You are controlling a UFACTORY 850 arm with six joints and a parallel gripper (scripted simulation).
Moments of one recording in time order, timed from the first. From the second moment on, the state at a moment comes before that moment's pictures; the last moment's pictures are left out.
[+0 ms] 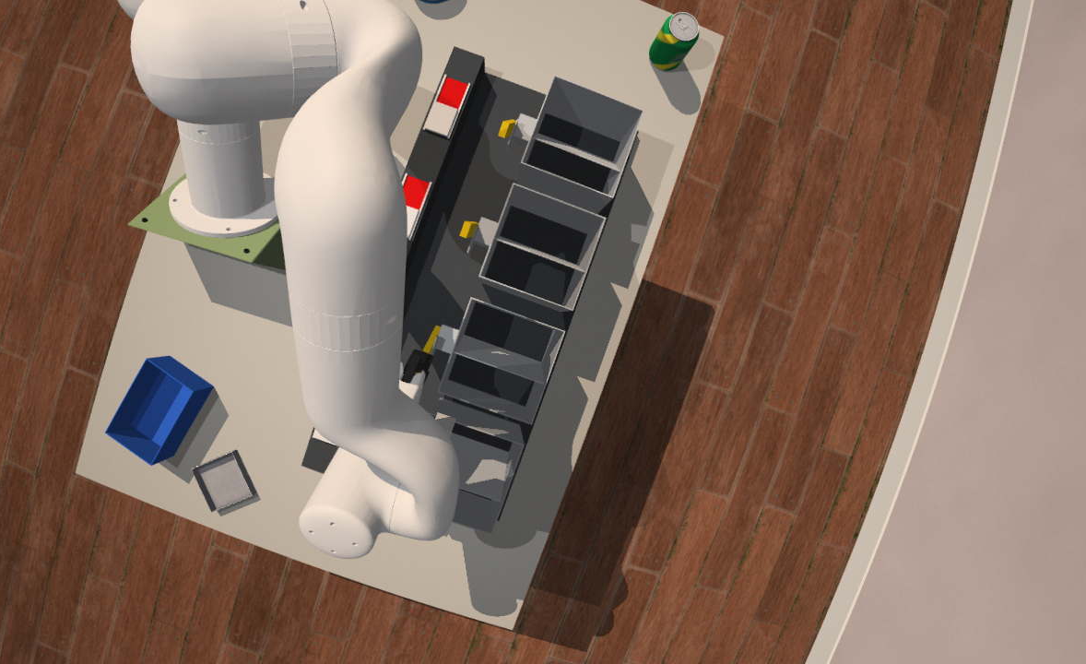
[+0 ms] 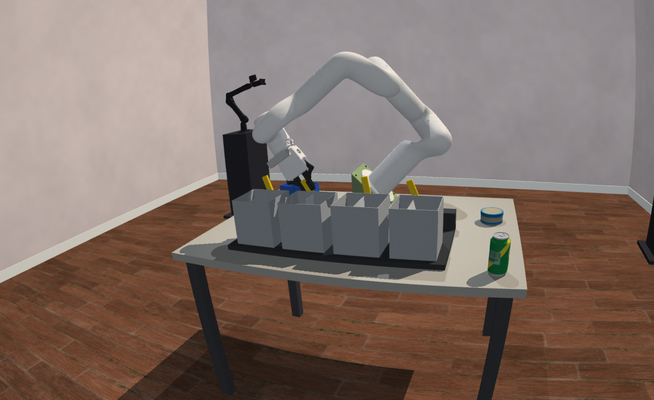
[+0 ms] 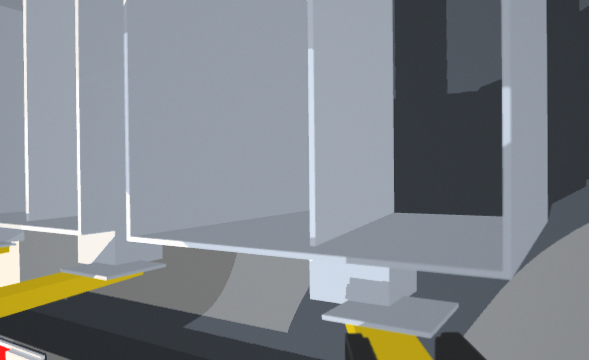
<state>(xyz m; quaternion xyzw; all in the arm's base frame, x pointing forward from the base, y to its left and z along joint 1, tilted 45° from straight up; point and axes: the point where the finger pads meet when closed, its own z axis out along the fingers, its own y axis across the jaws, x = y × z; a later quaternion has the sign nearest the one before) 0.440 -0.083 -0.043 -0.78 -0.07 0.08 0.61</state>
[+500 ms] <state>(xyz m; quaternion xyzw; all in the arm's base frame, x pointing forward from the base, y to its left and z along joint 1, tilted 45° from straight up) 0.440 -0.085 -0.050 -0.76 -0.07 0.08 0.64</state>
